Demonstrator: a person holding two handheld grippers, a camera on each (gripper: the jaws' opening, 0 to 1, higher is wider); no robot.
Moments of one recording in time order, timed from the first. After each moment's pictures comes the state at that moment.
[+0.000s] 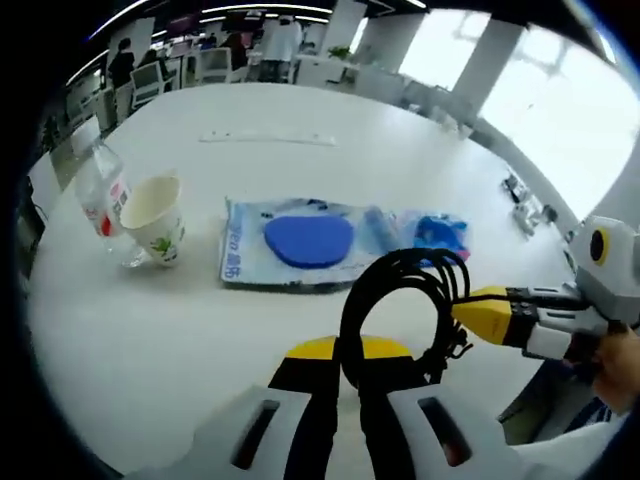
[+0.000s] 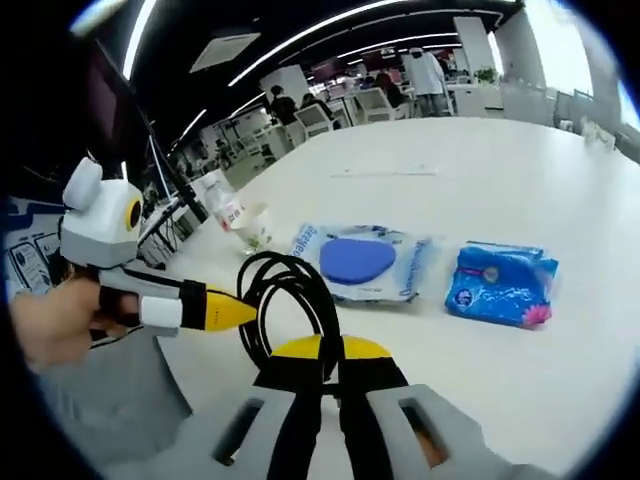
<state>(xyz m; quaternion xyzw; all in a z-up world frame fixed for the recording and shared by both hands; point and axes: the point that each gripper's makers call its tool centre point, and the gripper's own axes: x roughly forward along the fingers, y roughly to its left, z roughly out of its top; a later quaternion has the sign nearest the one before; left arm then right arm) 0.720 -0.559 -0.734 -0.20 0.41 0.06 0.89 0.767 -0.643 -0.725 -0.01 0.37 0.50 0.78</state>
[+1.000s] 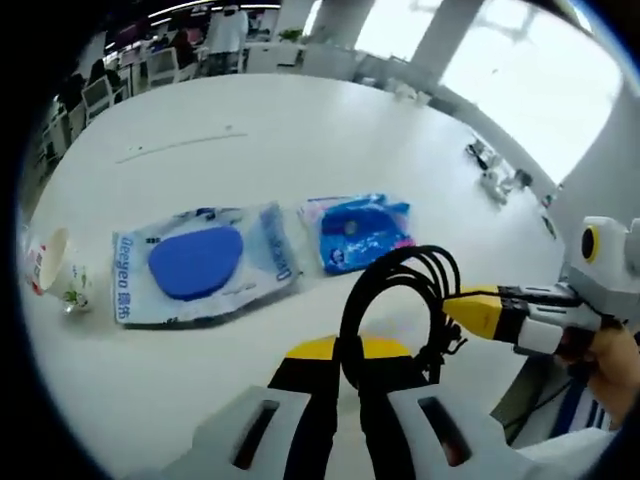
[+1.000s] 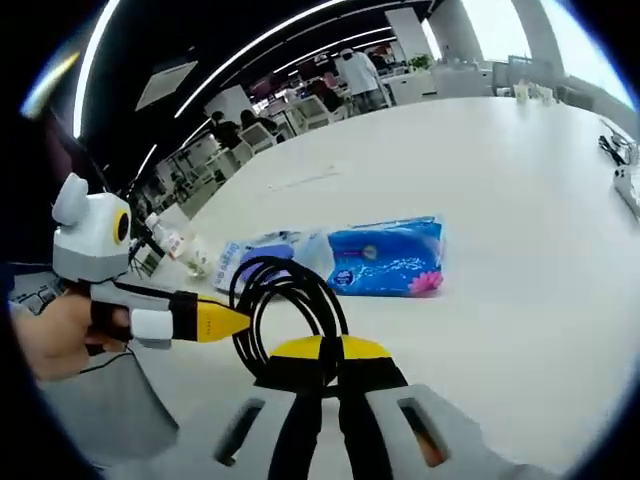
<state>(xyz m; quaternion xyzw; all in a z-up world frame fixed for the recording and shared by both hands) 0.780 -0.652 -0.744 -0.17 0.45 -0.02 0.88 0.819 -0.734 -0.744 0.04 0.40 0.41 0.82</state>
